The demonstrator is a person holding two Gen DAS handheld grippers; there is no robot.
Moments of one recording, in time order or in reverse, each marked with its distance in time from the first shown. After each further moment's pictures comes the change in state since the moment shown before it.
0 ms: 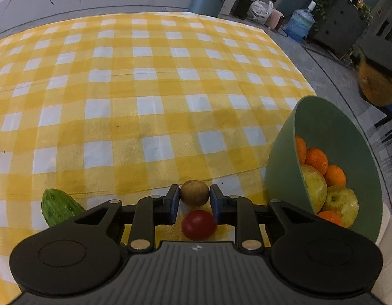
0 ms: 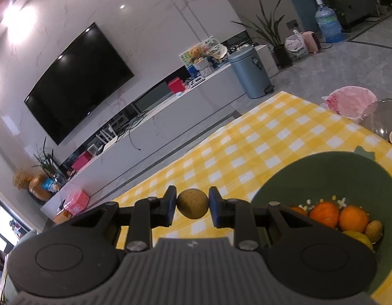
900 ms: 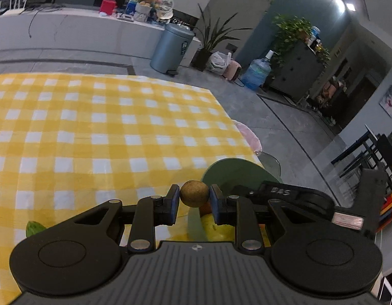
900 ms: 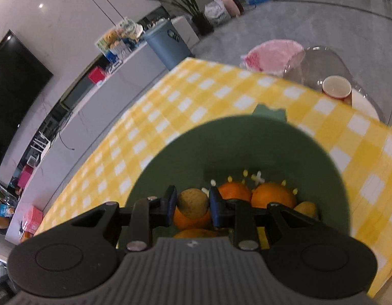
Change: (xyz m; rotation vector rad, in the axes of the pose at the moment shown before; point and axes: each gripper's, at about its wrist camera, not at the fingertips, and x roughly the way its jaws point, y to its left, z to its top) left arm -0.077 -0.034 0.009 0.008 -0.243 -0.200; right arm 0.038 -0.092 -0.001 0.214 0.130 -0.300
